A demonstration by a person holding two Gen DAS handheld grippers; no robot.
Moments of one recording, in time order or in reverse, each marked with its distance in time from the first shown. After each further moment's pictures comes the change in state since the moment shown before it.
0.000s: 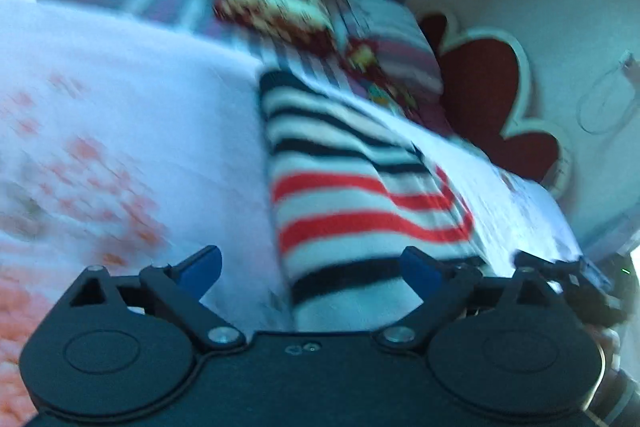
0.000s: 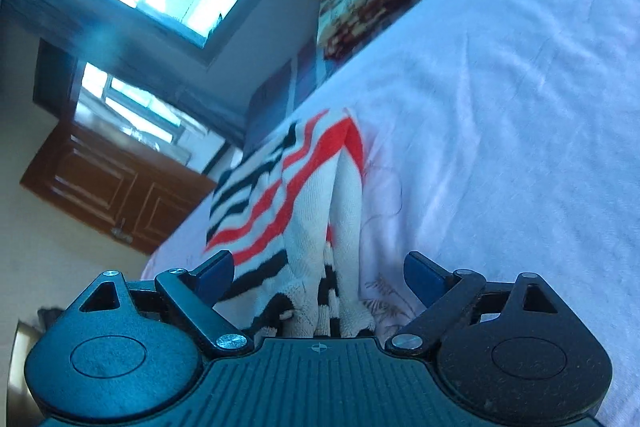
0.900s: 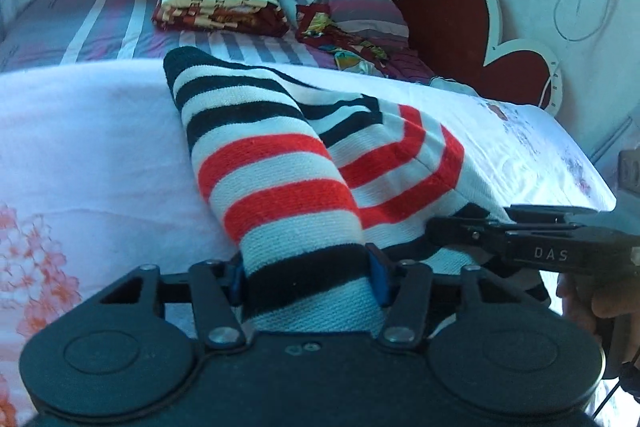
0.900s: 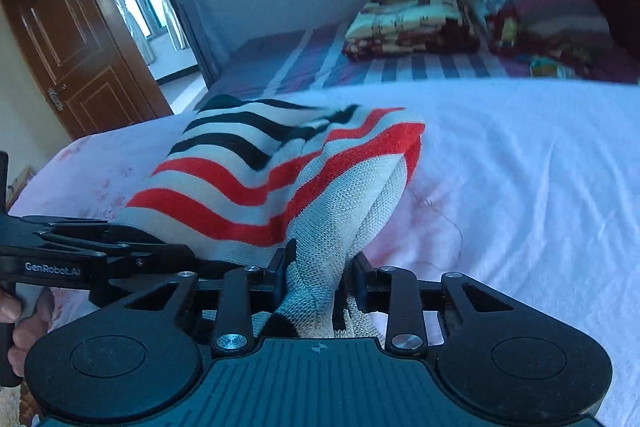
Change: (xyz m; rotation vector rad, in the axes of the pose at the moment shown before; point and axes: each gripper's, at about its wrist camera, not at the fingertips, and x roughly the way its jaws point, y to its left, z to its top) left arm 0.031 -0.060 0.000 0.287 0.032 0.063; right arm 0.061 0.098 -0.032 -0.529 0.012 -0.284
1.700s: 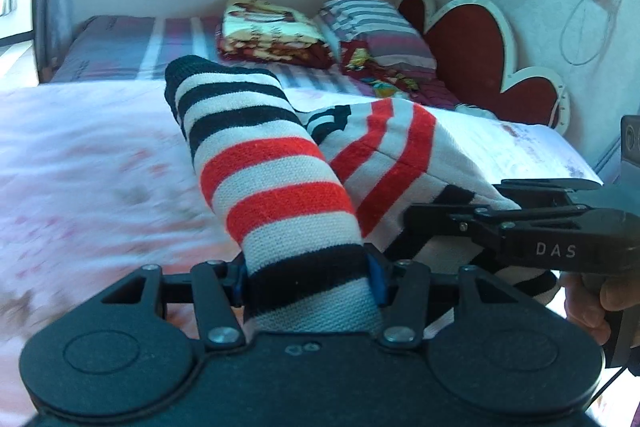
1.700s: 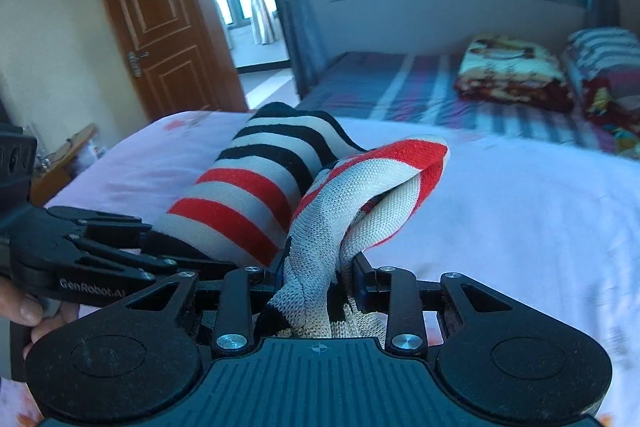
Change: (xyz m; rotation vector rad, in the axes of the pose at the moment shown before) left arm -0.156 0.079 -0.063 -0.023 -0.082 0.101; right arm 0.030 0.238 -0.019 -0.190 -0.020 0.152
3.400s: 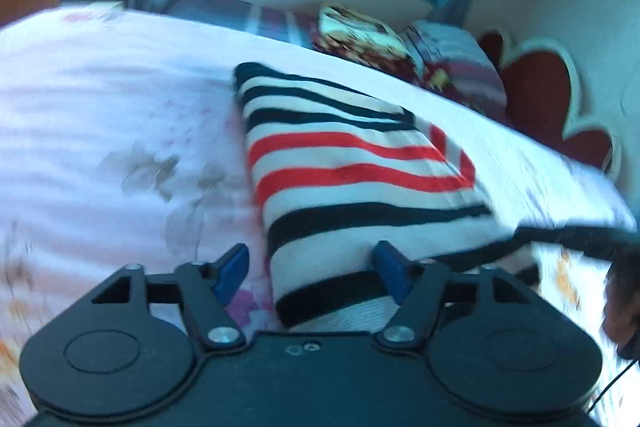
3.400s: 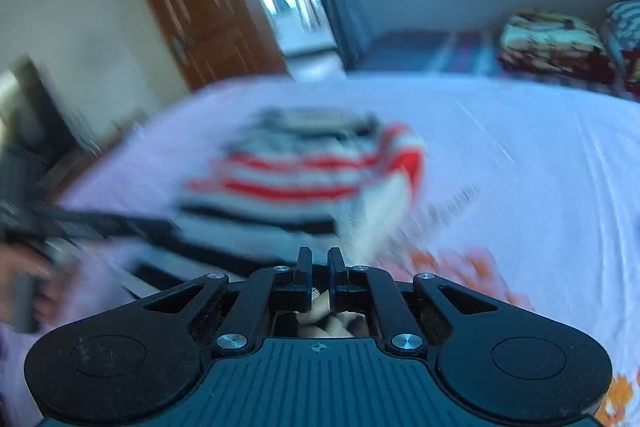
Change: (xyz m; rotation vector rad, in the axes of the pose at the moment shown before) left arm -0.048 0.081 -0.086 -0.247 -0.065 0.133; right arm 0.008 -0.013 -0.068 -0.019 0.065 0.088
